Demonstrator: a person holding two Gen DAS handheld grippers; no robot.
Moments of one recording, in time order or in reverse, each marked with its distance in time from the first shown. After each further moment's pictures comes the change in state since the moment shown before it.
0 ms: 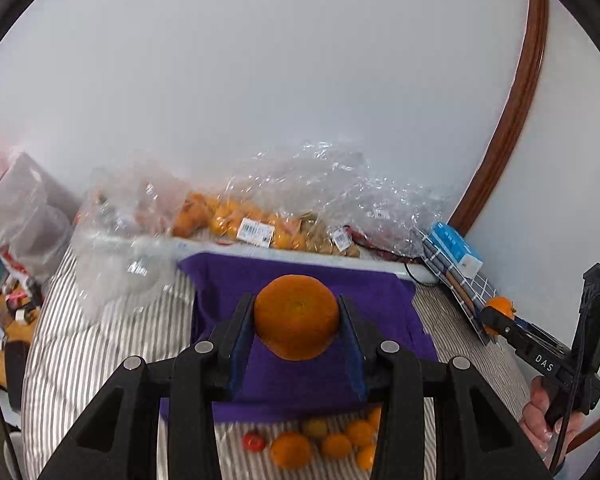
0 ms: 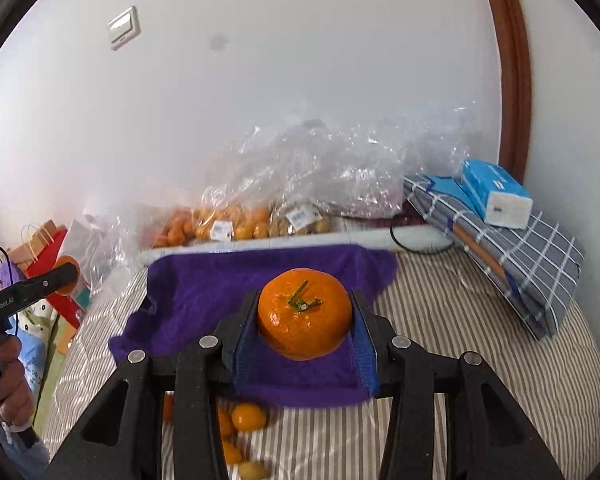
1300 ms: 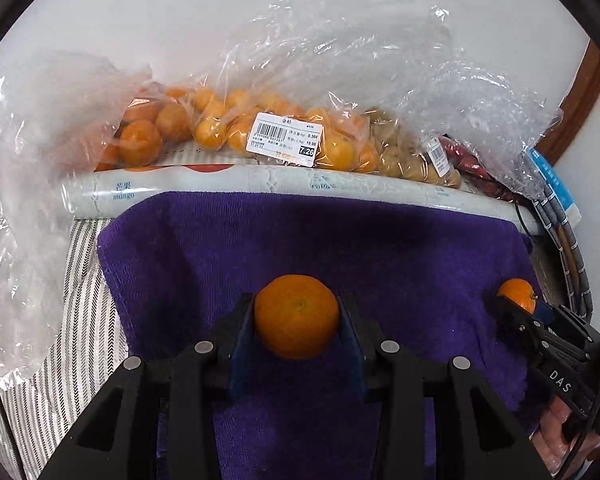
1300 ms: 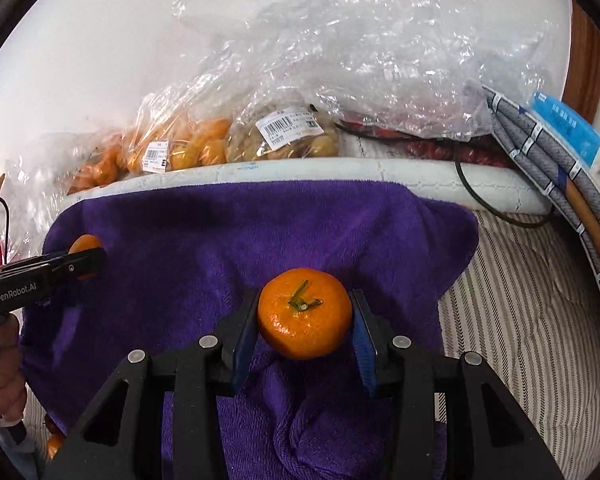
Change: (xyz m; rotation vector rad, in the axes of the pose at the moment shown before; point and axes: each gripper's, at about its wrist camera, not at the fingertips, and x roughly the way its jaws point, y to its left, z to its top) left arm 0.198 0.023 -0.013 0.020 0.336 0.140; right arm 0.194 -0.006 -0.012 -0.043 0.267 -0.041
